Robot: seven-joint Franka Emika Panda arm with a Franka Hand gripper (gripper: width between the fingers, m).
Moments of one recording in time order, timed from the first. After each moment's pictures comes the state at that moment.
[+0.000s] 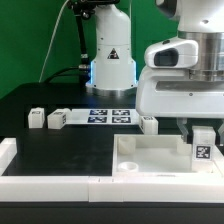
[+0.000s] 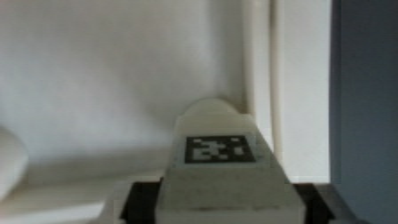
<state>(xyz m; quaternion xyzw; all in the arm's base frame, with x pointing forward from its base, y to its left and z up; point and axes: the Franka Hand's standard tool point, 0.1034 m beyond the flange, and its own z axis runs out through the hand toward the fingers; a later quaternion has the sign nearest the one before) 0.632 0.116 0.069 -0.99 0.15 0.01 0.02</state>
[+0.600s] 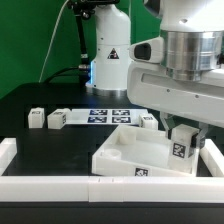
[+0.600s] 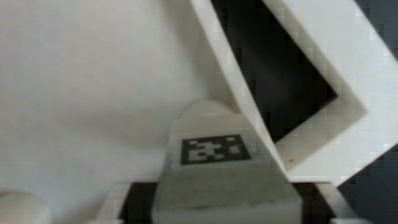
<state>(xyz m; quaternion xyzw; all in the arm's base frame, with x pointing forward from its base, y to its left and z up) 0.631 0.084 0.071 -0.92 0.40 0.01 0.00</state>
